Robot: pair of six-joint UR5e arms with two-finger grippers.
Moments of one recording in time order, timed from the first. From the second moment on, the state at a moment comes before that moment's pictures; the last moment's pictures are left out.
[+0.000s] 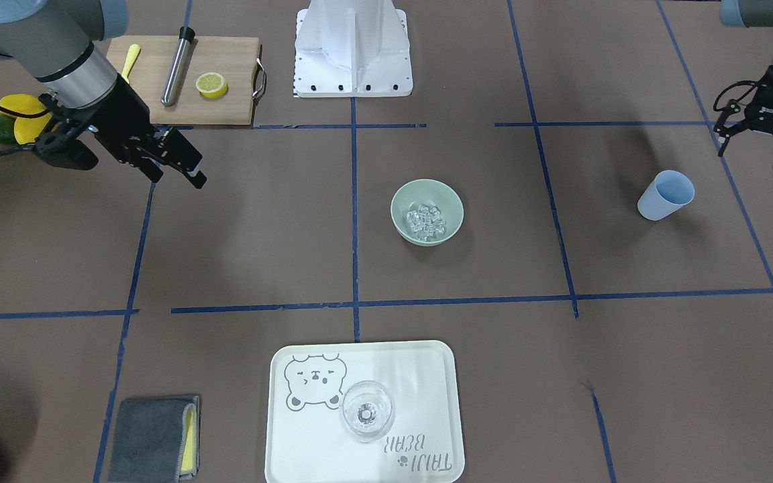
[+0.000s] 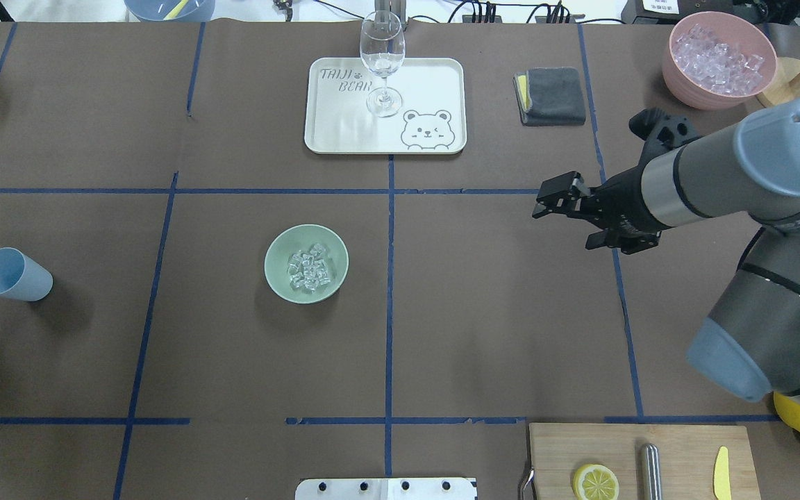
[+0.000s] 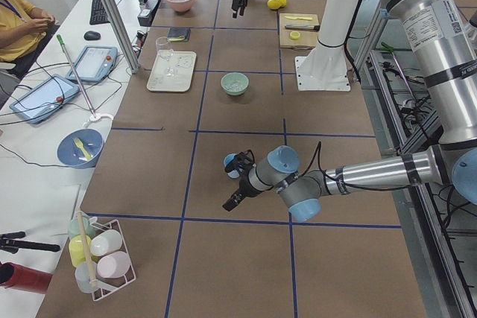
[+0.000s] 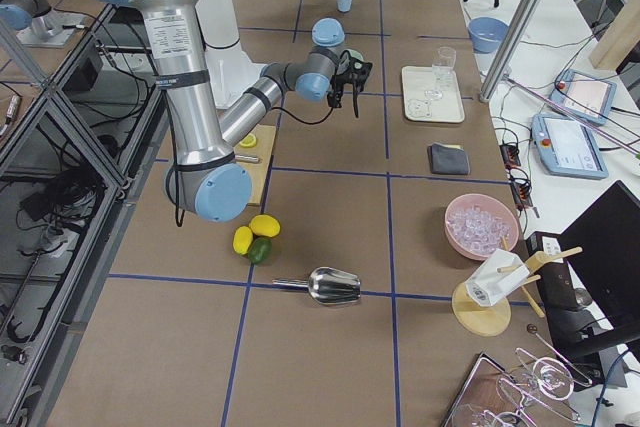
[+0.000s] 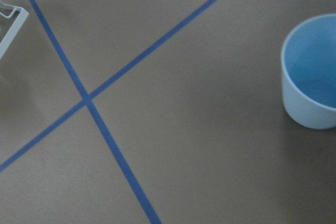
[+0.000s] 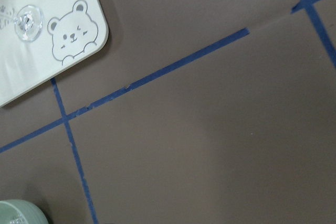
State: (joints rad) left arm -1.12 -1.22 -1.63 -2.70 -1.91 -0.22; right arm 0.64 -1.29 2.01 -1.22 1.95 1.64
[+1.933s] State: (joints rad) left arm -1.37 -1.56 -1.74 -2.06 -2.25 -0.37; right arm 0.37 -0.71 1.39 -1.27 1.60 1.83
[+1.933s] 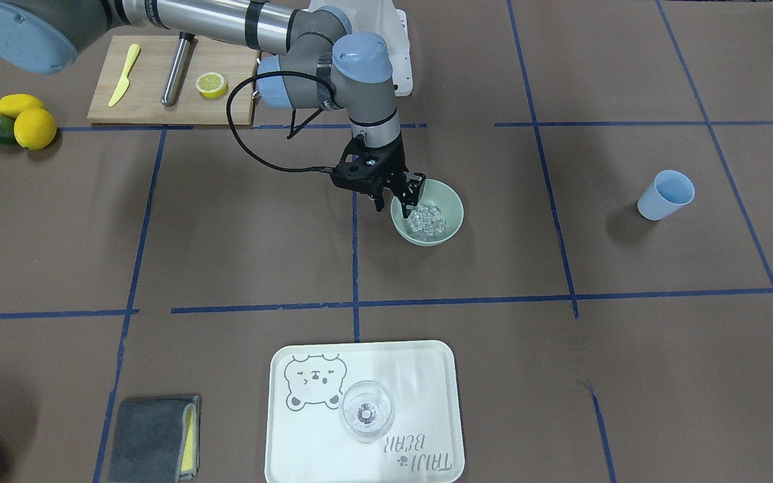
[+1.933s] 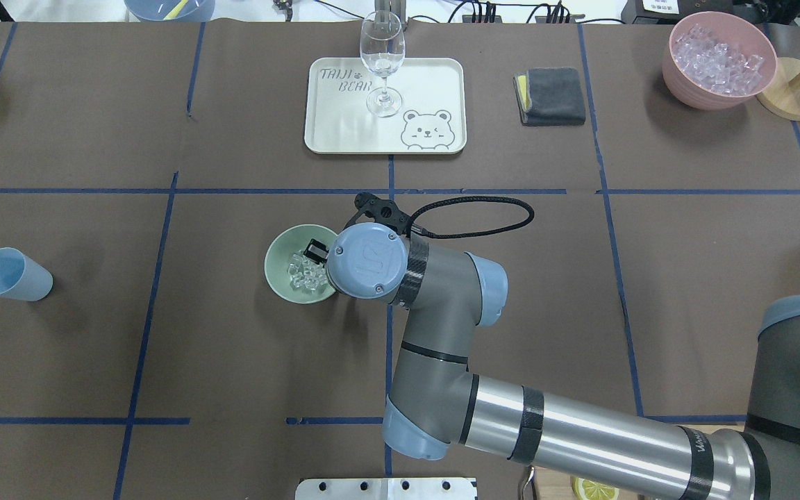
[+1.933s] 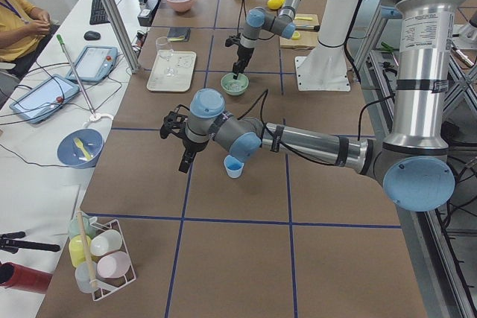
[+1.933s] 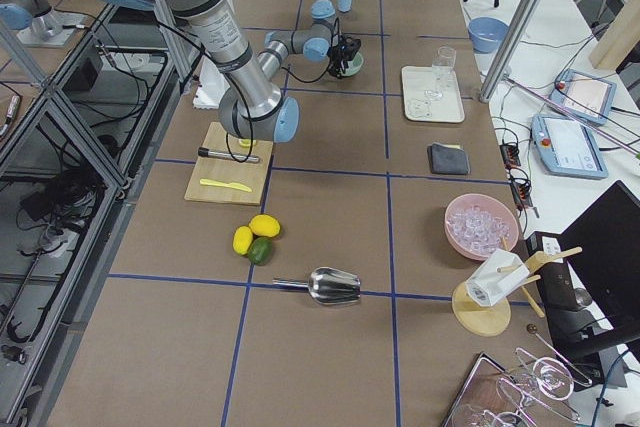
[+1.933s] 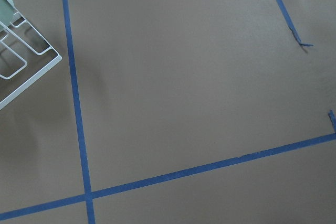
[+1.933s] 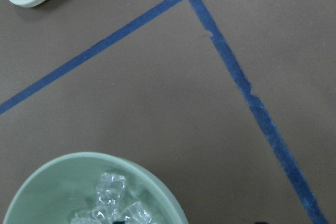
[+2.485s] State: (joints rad) left arm -1.36 -1.54 -1.75 -2.07 -2.25 -0.38; right arm 0.40 -0.78 1.55 -1.27 1.61 1.83
